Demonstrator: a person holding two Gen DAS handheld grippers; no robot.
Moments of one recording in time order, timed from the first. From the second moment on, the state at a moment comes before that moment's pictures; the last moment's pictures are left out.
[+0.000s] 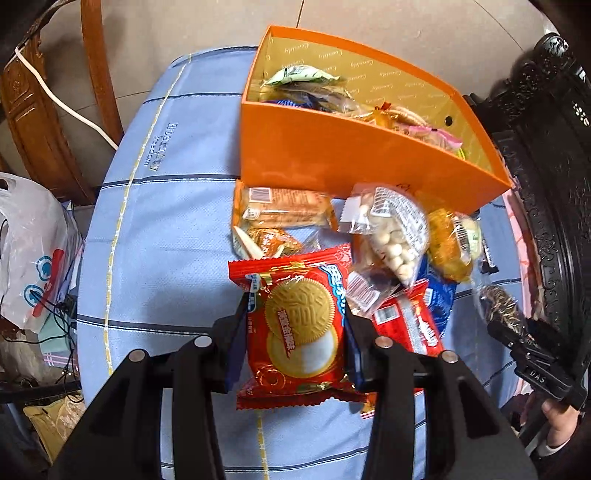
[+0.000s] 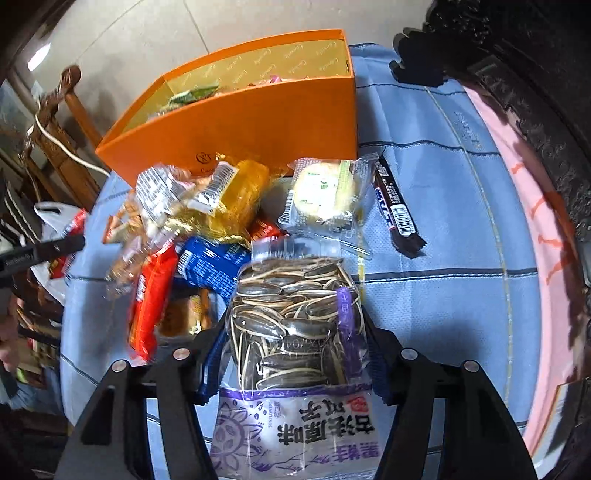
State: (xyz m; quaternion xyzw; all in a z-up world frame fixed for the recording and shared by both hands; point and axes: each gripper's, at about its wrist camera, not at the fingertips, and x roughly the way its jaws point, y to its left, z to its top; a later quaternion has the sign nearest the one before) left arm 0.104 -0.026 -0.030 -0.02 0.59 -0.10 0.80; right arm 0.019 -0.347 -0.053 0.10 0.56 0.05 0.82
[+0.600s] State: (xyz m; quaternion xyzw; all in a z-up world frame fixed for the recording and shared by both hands) left arm 0.158 -0.059 0.029 -0.01 0.54 -0.14 0.83; right arm 0.089 -0.326 0.044 0.11 0.45 0.10 0.88
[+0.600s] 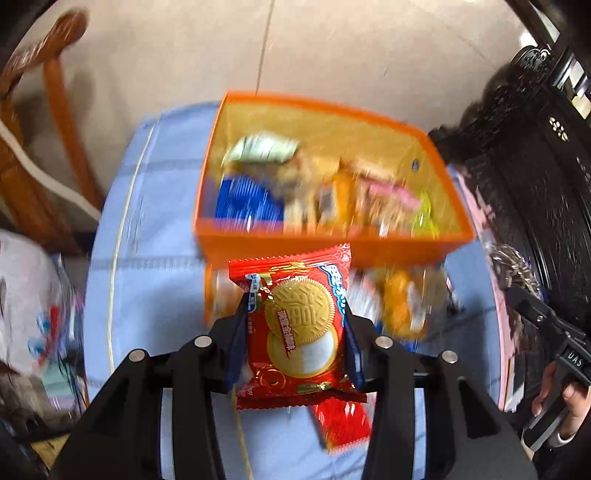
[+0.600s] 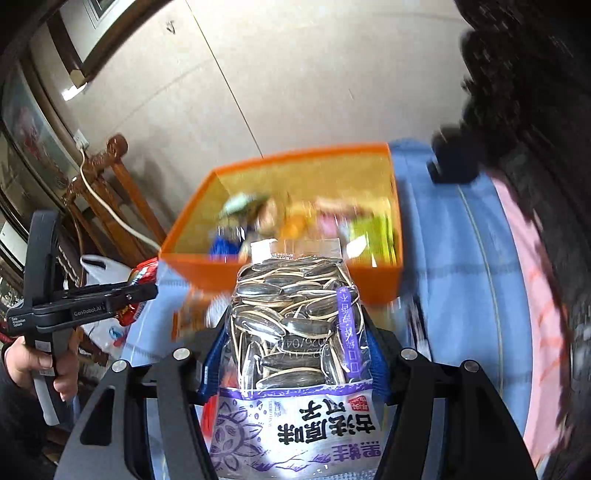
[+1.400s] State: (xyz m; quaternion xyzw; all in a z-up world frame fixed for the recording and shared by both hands) left arm 0.206 -0.049 -0.022 0.00 0.58 -0.03 0.81; right arm 0.118 -0.334 -0.010 0.11 0.47 0.04 0.88
